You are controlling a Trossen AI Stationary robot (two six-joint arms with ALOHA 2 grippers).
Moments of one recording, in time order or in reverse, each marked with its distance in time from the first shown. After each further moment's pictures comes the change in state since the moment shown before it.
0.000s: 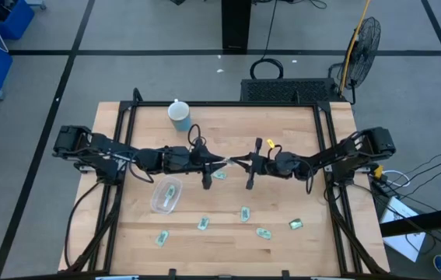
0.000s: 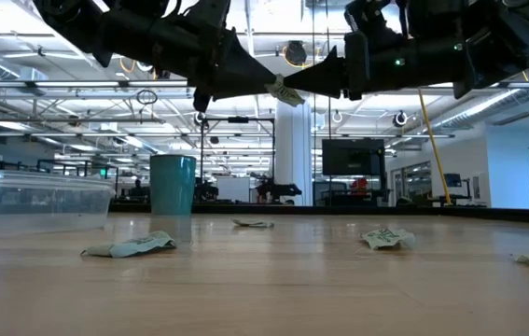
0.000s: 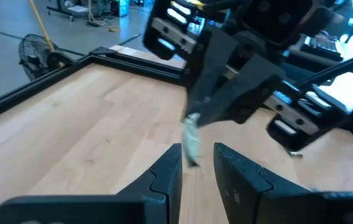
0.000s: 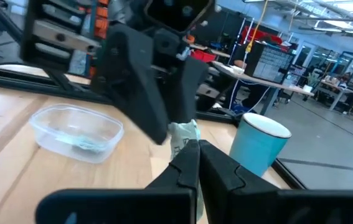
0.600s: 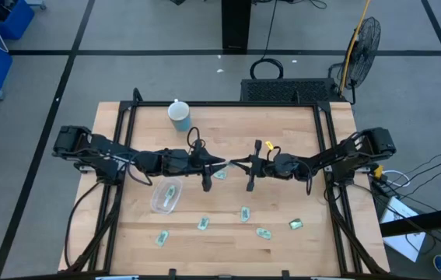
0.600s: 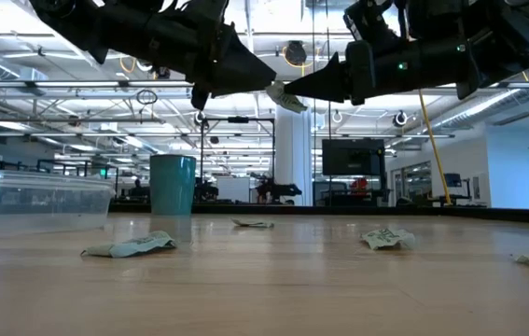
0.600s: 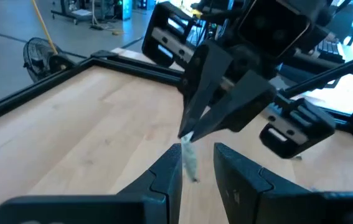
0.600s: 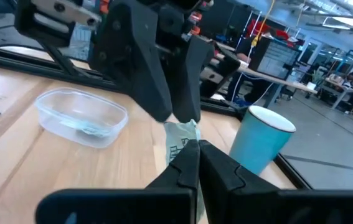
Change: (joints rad) left arm -0.034 0.000 0.000 0.007 -0.046 -0.003; right arm 0.017 0.000 0.000 -0.051 0.003 -0.030
